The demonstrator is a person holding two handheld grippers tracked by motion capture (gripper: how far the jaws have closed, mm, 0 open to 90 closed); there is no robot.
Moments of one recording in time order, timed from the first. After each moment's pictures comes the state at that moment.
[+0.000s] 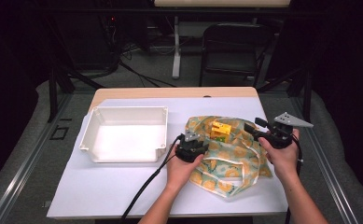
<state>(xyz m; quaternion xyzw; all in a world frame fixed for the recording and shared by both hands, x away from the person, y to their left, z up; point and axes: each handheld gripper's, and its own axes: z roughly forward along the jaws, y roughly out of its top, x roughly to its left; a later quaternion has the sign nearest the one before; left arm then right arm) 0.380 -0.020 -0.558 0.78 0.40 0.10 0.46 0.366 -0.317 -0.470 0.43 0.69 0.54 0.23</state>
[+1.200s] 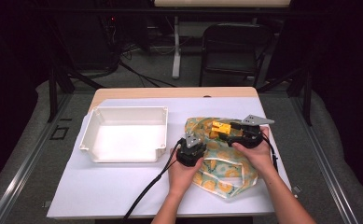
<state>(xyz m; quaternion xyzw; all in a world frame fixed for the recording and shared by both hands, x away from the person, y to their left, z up) 0.371 -0.022 -0.564 0.77 0.41 0.15 0.47 0.404 -0.258 -0.515 0.37 0.76 0.49 0.19</state>
